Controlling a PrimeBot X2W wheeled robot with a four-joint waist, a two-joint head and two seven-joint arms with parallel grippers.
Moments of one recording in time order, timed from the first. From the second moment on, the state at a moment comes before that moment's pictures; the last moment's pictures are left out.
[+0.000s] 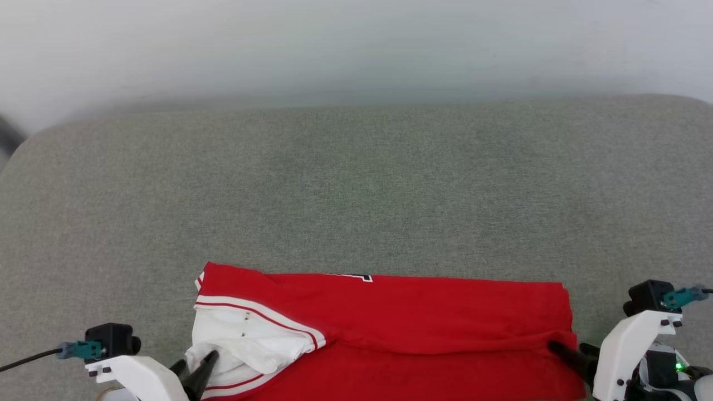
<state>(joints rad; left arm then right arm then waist) -0.01 0.61 -0.43 0.10 -1.12 0.16 0.27 -0.10 -0.26 0.01 0.27 0.61 0.13 0.72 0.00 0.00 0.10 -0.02</state>
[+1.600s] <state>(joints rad) -0.11 0.44 -0.44 -0.11 -0.53 0.35 -0.26 -0.15 -0.22 -0.14 0.34 0.50 0.13 0.93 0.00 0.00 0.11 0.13</state>
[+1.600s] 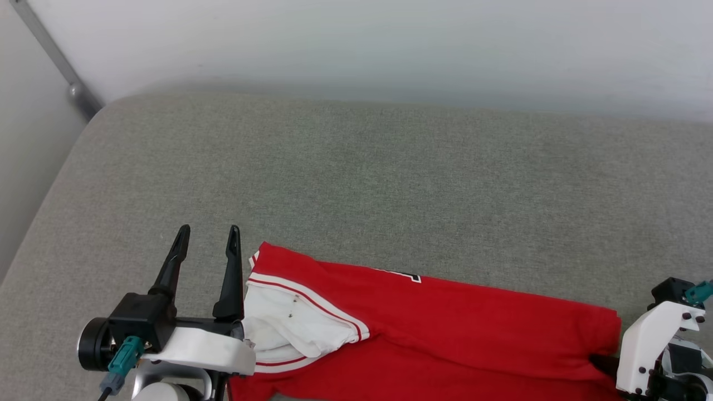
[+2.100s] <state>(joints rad) -0.06 0.49 -0.44 -0.11 -0.51 0.39 -0.22 -0.15 -0.30 -0.15 0.29 0.53 0.13 0.92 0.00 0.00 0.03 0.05</state>
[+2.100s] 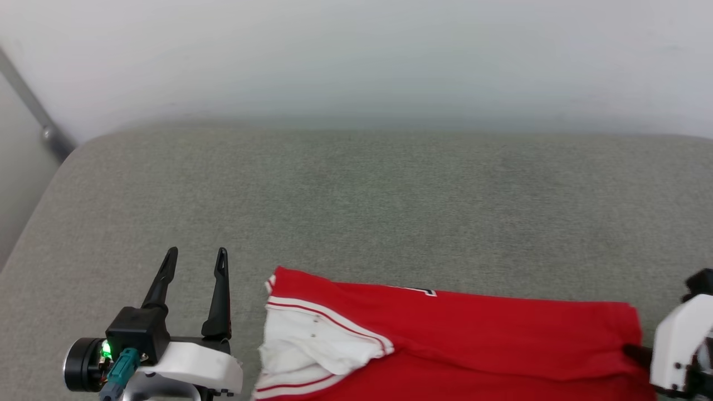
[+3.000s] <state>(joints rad) -0.05 0.49 -0.45 -0.11 -0.53 0.40 -0.21 -0.19 -0.06 -0.28 0.18 0.83 0.13 1.18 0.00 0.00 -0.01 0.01</state>
